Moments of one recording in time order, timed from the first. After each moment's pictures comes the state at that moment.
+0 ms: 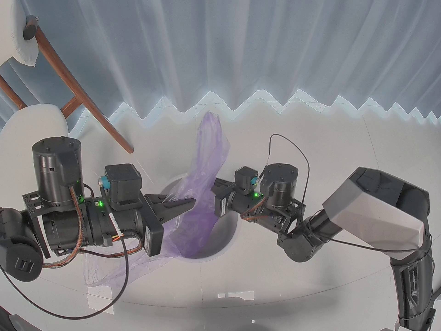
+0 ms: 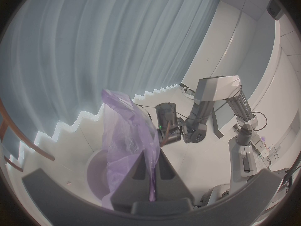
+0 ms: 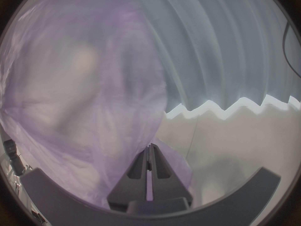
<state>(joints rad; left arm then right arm) -0.57 1.51 -0.65 -0.59 -0.33 0.22 0.52 2.41 -1.24 -1.13 0.19 0.05</state>
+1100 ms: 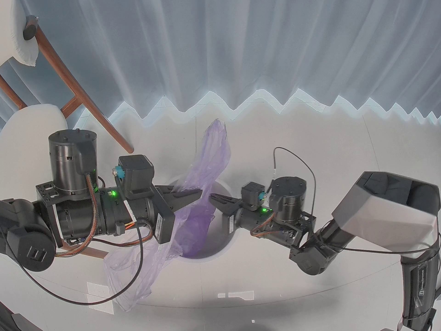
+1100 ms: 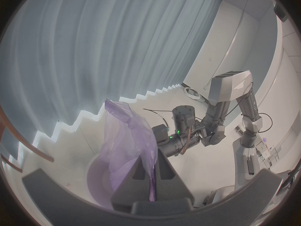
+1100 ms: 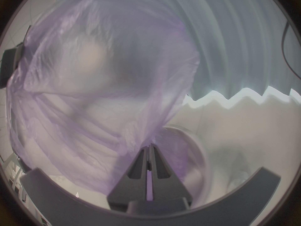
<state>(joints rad) -0.56 1.59 -0.72 -0.59 -0.32 0.21 0.54 2.34 -1.04 -1.18 0.20 0.06</state>
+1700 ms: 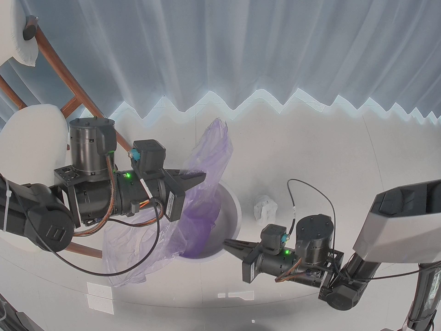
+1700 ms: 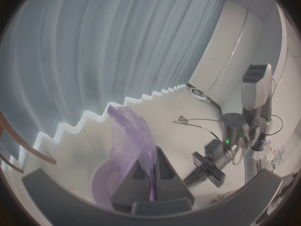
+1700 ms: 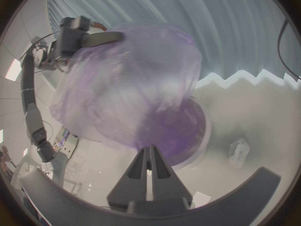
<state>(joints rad) -0.52 1.70 -0.84 -0.59 -0.32 0.21 0.61 2.21 -0.57 -1.38 0.21 0.11</state>
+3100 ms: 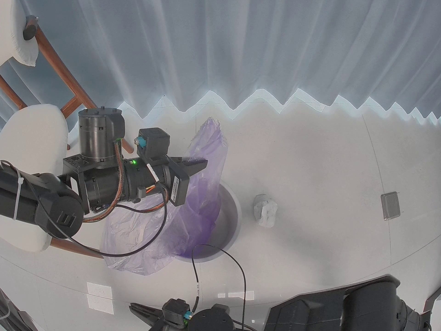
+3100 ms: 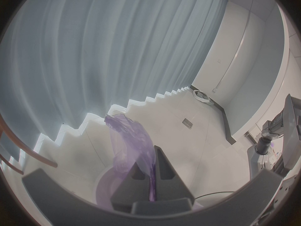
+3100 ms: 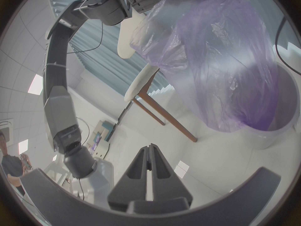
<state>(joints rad) -0.50 1.76 -0.93 -0.59 -0.32 0.20 1.11 2.51 -0.89 -1.47 -0.01 0.33</state>
